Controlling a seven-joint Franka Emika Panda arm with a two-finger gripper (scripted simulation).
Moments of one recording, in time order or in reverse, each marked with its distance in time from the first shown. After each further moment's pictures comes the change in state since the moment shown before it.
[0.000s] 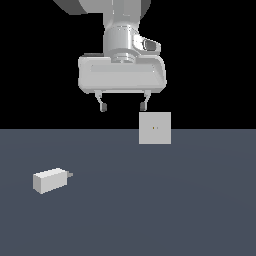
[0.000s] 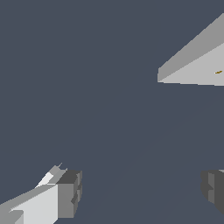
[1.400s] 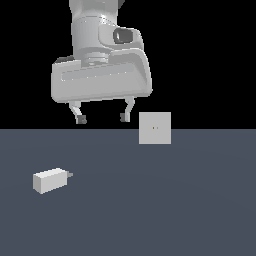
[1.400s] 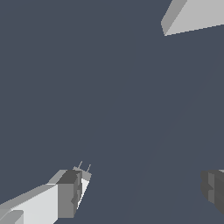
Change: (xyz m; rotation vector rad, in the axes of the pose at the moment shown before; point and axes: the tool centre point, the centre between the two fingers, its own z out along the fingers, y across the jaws) arm -0.047 -0.044 0.030 -0.018 0.094 0.272
